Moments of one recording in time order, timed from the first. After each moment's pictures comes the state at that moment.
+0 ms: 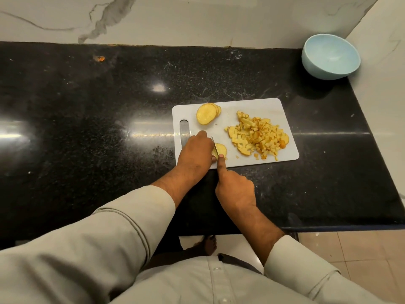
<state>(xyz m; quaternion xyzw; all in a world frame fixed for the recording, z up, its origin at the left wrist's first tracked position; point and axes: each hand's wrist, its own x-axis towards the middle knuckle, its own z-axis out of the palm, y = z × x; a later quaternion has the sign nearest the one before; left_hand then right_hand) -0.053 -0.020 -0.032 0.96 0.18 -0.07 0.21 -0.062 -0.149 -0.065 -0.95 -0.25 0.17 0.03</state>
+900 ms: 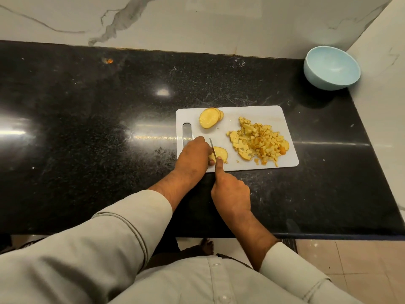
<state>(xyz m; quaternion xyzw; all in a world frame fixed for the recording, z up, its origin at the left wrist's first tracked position) -0.057 -0.013 -0.041 0.91 0.27 -0.06 0.32 -0.071 -0.144 -0.066 -0.96 -0.25 0.12 0.05</state>
